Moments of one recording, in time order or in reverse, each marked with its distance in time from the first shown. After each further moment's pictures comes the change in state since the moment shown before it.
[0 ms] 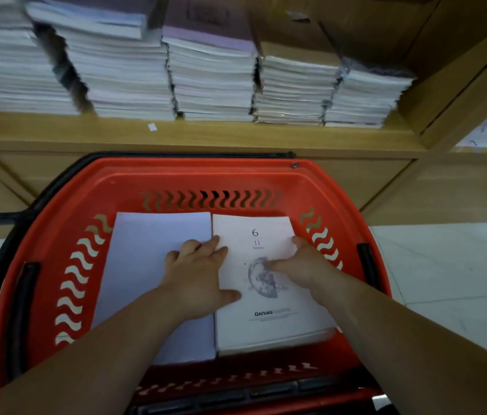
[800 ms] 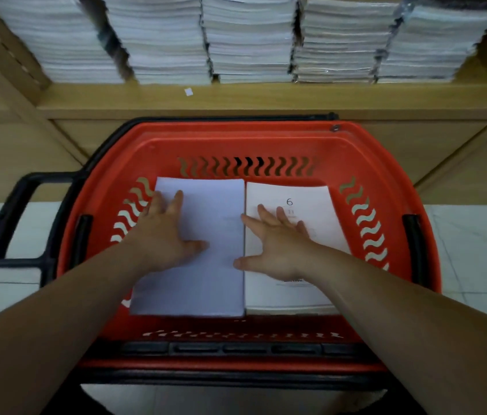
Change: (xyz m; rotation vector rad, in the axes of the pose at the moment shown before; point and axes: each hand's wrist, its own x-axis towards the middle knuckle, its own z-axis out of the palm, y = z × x) left_hand -0.031 -0.088 -0.004 -0.168 0.082 -0.384; right_hand -0.019 -0.026 0.055 -0.772 -0.392 -0.499
